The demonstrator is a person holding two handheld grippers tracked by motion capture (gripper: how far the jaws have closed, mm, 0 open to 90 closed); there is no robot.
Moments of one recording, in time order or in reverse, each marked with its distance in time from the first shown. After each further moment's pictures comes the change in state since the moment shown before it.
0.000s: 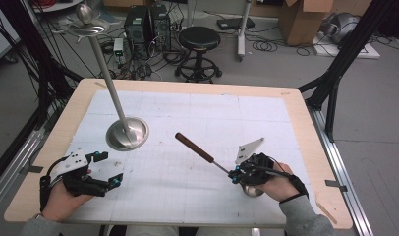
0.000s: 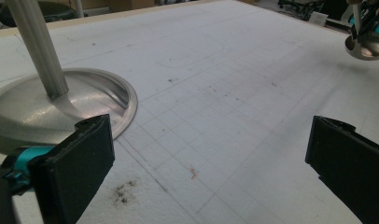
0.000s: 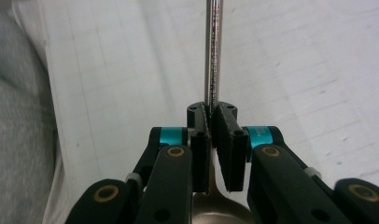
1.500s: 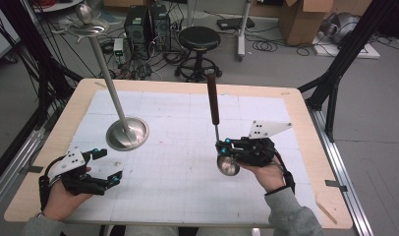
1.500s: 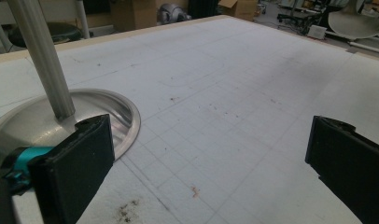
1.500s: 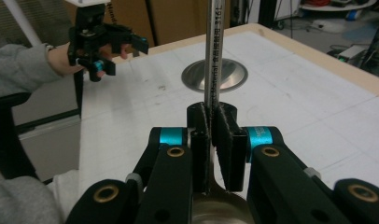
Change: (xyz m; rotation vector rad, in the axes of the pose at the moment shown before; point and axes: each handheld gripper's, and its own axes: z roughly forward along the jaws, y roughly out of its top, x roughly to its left) left arm -0.003 0.005 -0.003 -0.062 0.007 0.019; right arm -0.009 0.032 -0.028 -0.599 0.020 0.122
